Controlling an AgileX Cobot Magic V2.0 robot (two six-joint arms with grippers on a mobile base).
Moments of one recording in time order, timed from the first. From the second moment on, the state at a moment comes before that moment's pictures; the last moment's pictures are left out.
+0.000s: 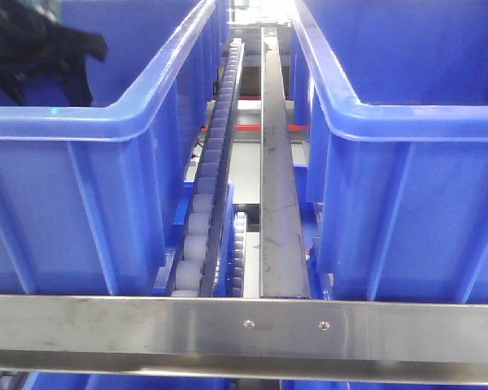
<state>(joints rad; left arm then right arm) -0.27 1.80 -1.41 0.22 0.62 -0.37 0.29 -0.01 -0.32 -0.04 0.45 0.06</state>
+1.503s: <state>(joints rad) -0.35 0.63 -0.72 0.28 0.58 -0.24 0.29 -0.01 -0.32 -0.04 0.53 0.06</state>
